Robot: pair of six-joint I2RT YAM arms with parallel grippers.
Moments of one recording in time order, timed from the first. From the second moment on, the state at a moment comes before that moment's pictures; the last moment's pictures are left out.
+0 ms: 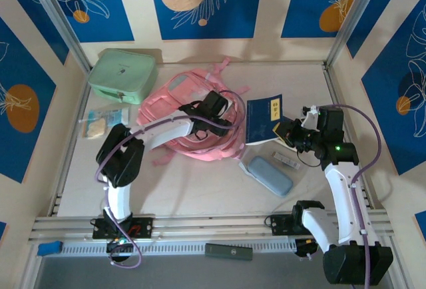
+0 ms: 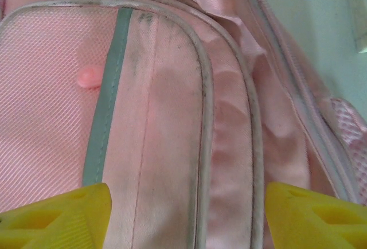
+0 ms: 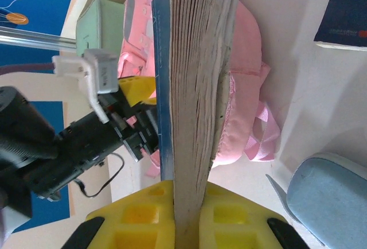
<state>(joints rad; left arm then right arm) -0.79 1.93 1.47 -0.49 -0.16 -0.10 -0.07 0.86 0.85 -0.74 -0.66 0.71</state>
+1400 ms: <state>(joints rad) -0.74 1.41 1.31 -0.64 -0.22 0.02 0.16 0.90 0.93 -0.91 -0.70 0.64</state>
